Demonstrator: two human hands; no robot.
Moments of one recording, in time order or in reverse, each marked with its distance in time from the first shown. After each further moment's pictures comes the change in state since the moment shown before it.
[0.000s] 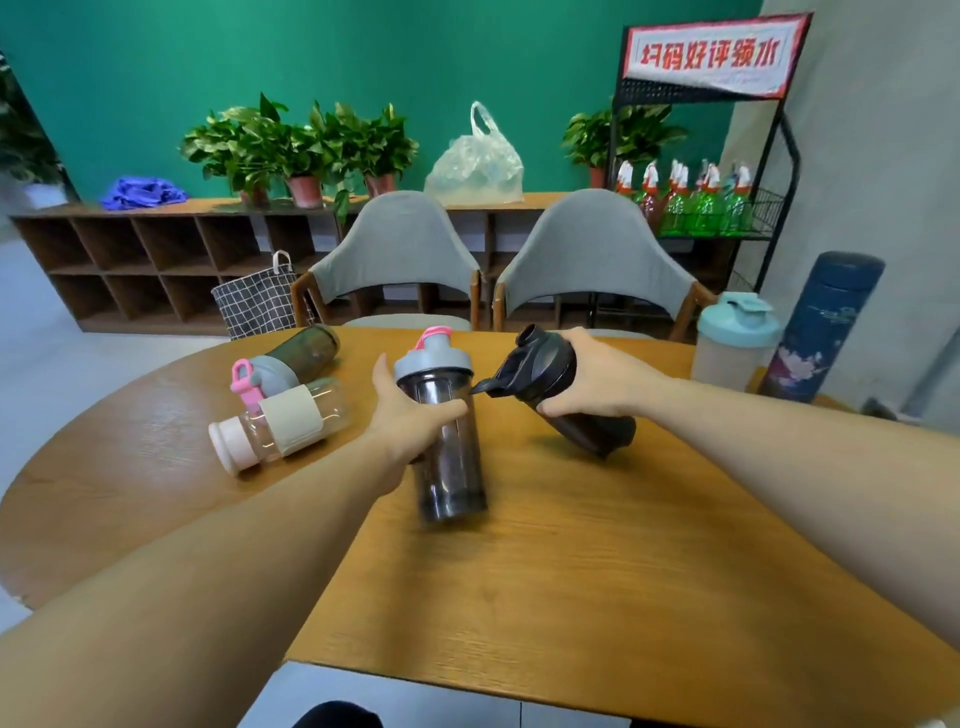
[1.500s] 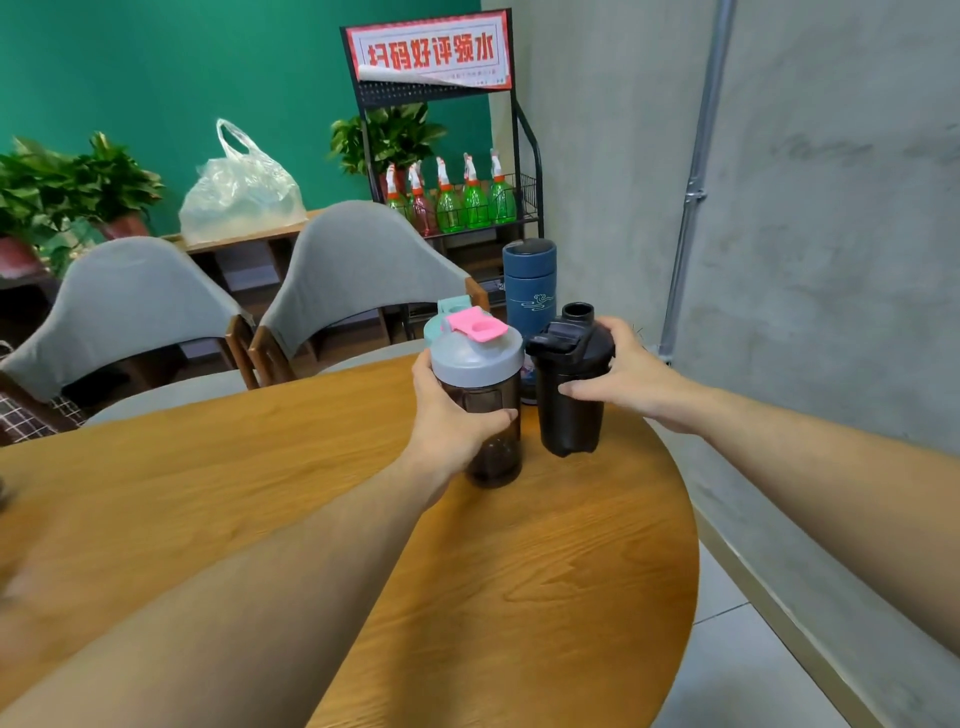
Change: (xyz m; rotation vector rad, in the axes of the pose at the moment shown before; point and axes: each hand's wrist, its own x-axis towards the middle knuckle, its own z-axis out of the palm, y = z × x) left_hand -0.015 0.040 0.332 0.033 -0.449 0.363; right_hand -0.119 0.279 -0.117 0.522 0.366 0.371
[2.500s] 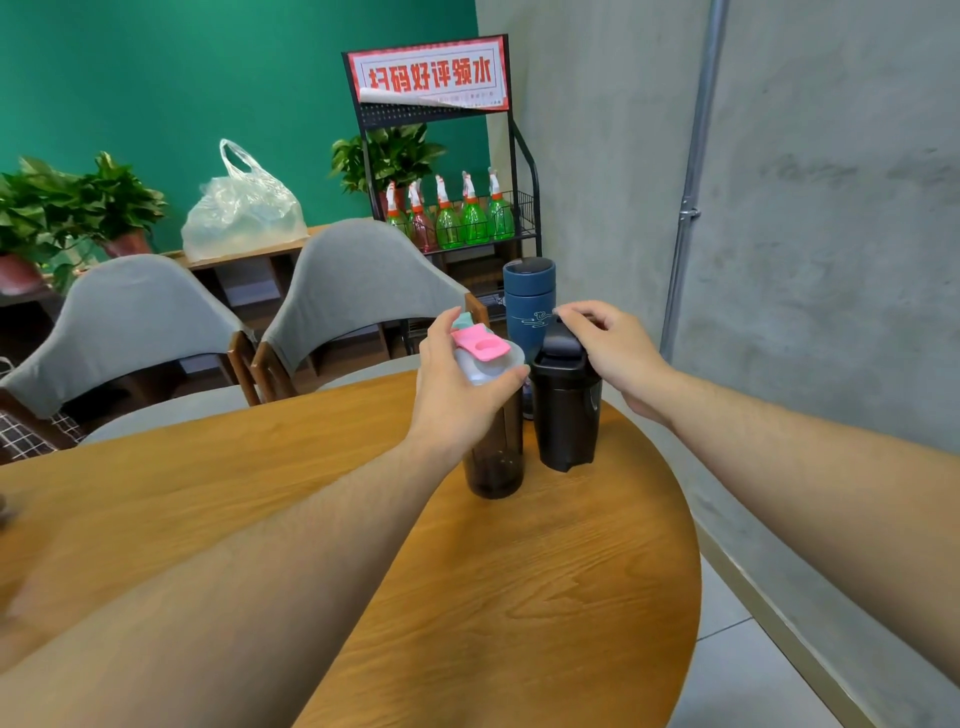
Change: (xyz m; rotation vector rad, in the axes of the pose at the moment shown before) left_hand 0.019 0.033 0.003 0.185 0.077 0.260; right_hand 0.021 -0.039 0.009 0.185 0.288 -0.079
